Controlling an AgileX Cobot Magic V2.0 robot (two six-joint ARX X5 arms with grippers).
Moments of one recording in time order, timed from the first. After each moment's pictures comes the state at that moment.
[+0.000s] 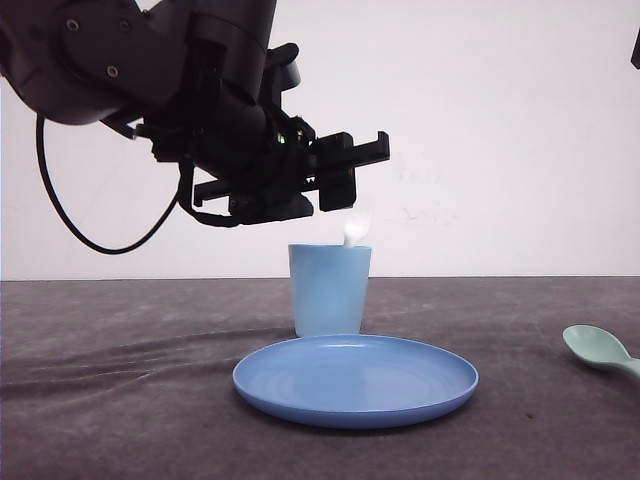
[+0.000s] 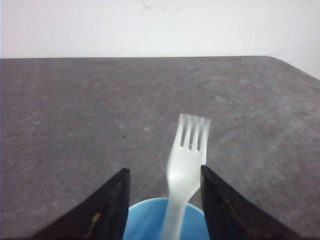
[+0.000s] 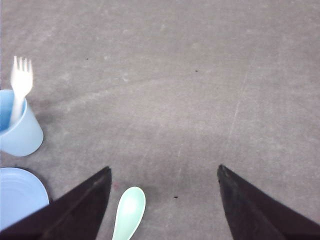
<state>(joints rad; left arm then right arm) -0.77 1.77 0.86 0.72 -0.33 -0.20 0.14 0.82 0.89 -0.65 -0.05 0.06</state>
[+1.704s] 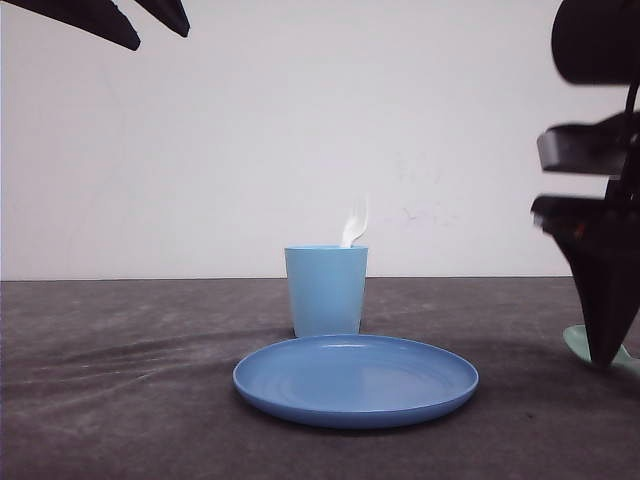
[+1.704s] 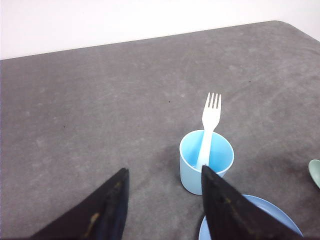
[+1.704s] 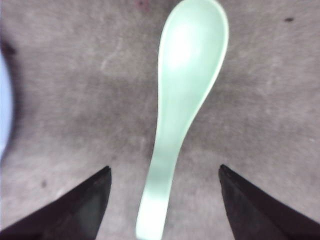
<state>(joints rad) -0.78 0.94 0.86 -0.31 -0.34 -0.19 0.46 1.29 0.70 -0.65 0.03 0.42</state>
